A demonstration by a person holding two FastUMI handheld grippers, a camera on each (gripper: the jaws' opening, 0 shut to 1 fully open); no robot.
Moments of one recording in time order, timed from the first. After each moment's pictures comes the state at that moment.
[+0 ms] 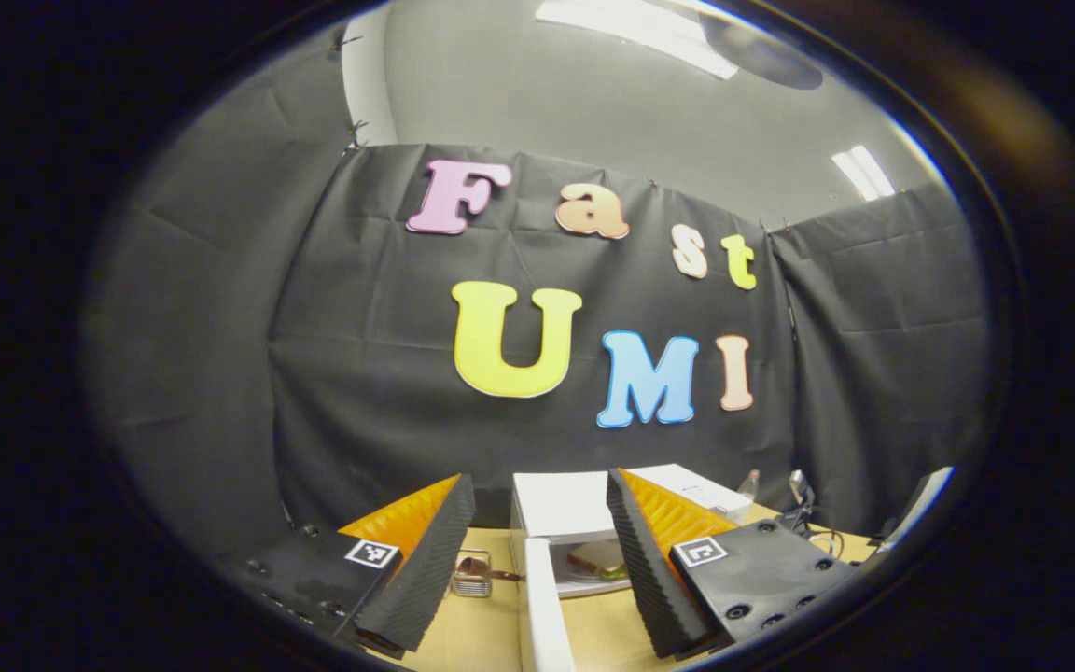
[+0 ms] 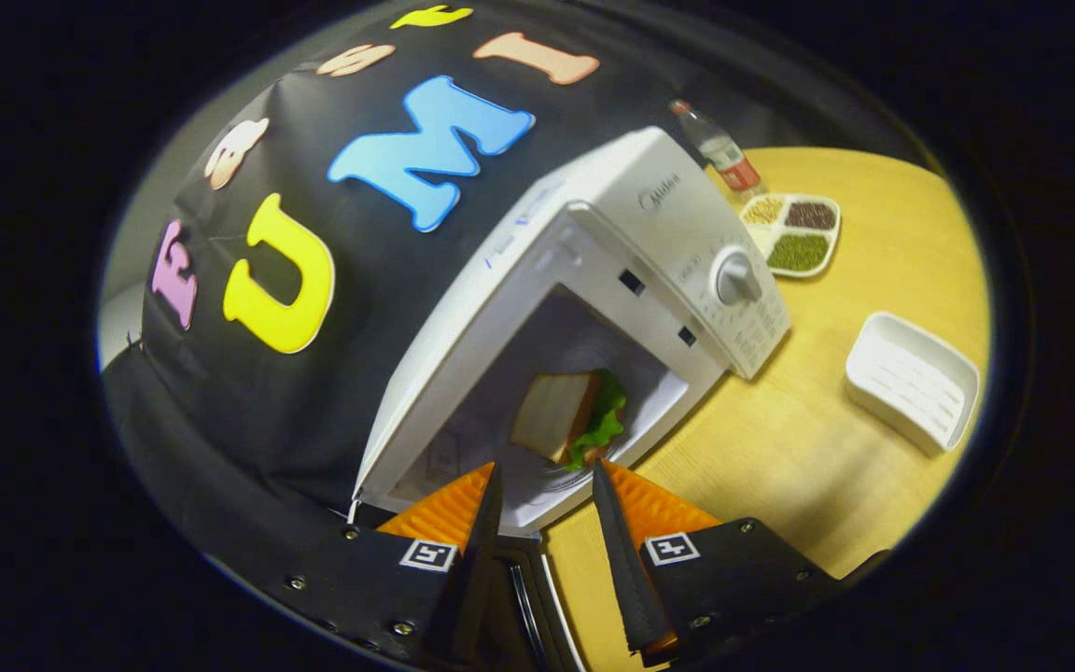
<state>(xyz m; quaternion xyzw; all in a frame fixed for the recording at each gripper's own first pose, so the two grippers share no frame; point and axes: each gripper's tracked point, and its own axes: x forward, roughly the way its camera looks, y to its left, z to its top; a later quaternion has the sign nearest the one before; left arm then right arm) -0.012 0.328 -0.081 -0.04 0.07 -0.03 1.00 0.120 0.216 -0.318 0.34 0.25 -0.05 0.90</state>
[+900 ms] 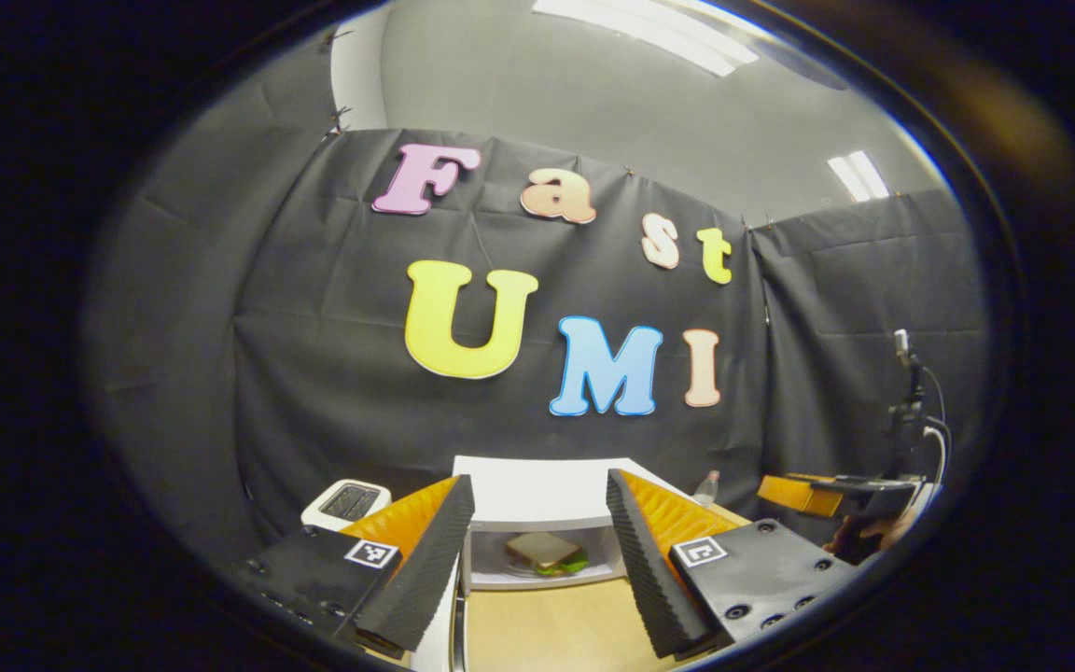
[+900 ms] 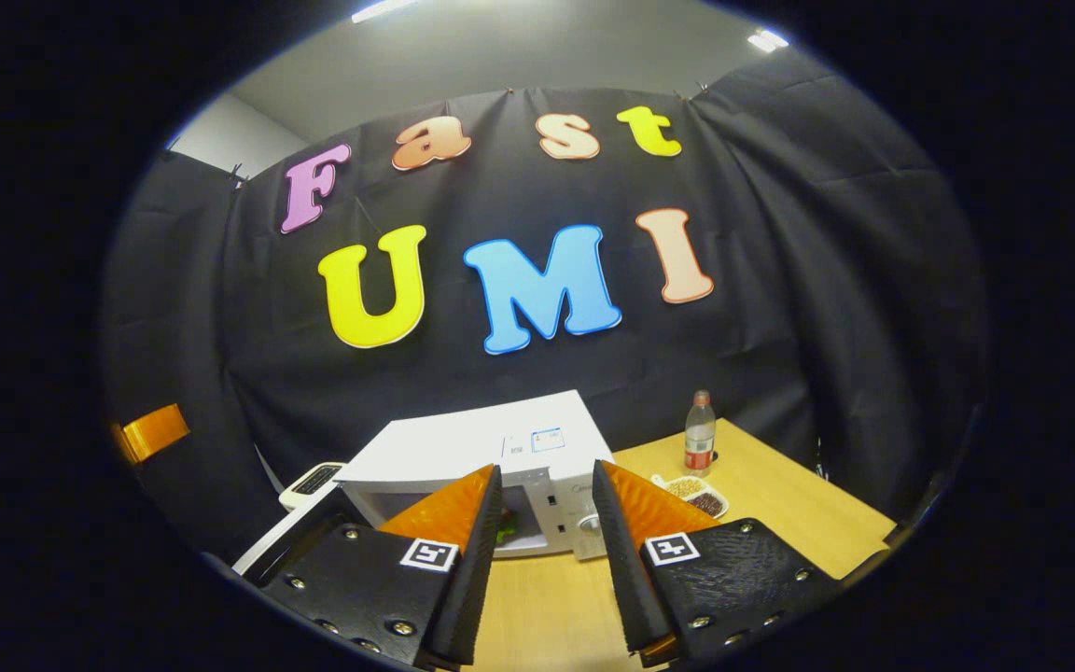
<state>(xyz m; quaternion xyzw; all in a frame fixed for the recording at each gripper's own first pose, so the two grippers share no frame) -0.015 0.236 -0.099 -0.06 0.09 -0.05 0.99 0.039 0.097 -0.128 0.03 0.10 -0.06 0.99</state>
